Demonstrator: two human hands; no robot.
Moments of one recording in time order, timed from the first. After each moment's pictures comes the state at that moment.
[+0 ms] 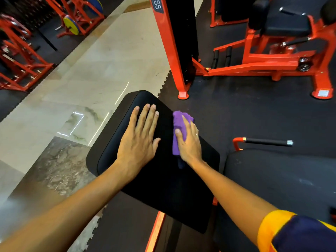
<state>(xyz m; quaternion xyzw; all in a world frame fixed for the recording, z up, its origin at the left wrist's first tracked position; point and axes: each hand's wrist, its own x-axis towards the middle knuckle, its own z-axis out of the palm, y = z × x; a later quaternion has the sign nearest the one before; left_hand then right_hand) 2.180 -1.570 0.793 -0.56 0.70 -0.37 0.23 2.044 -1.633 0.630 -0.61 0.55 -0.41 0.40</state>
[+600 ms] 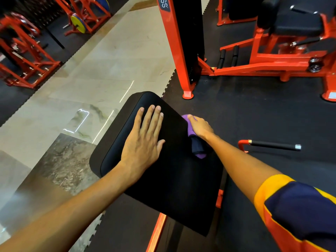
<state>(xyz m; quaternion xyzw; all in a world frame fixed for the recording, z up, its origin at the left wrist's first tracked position) 2.177 -1.571 0.795 -0.56 0.70 -0.37 0.23 2.017 -1.730 0.647 -0.57 0.64 -0.13 0.50</state>
